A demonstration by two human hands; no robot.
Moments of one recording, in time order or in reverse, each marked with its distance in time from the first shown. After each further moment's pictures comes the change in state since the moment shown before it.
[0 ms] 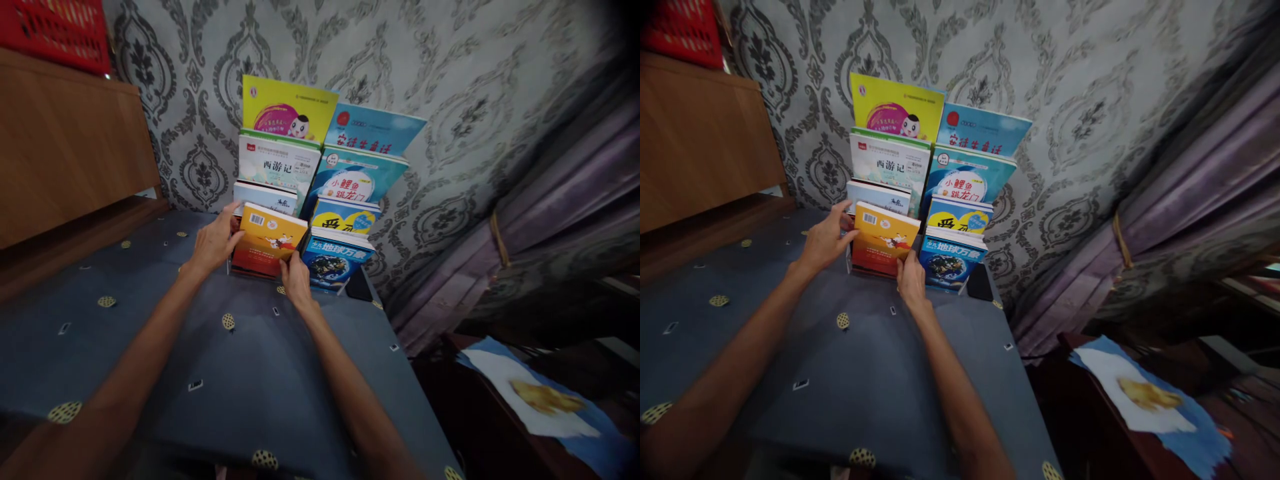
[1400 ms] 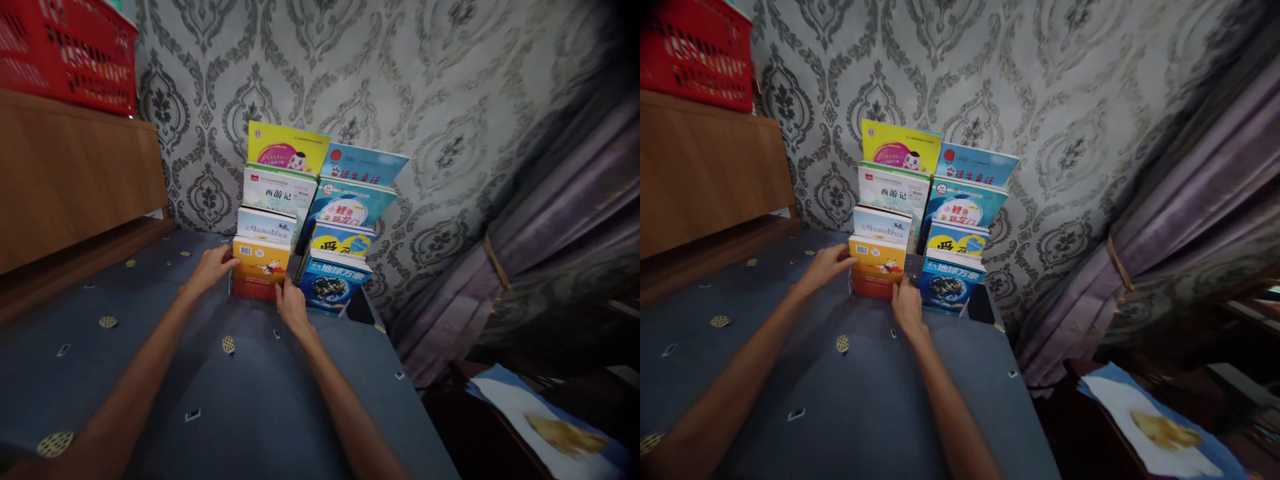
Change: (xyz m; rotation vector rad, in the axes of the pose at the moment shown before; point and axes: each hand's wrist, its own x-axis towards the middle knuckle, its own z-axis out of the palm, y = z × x) left_hand 0.001 -0.042 0.018 -0.211 -0.085 -0.084; right_hand -0.008 -0.027 -0.009 -0.222 -0.180 0.083
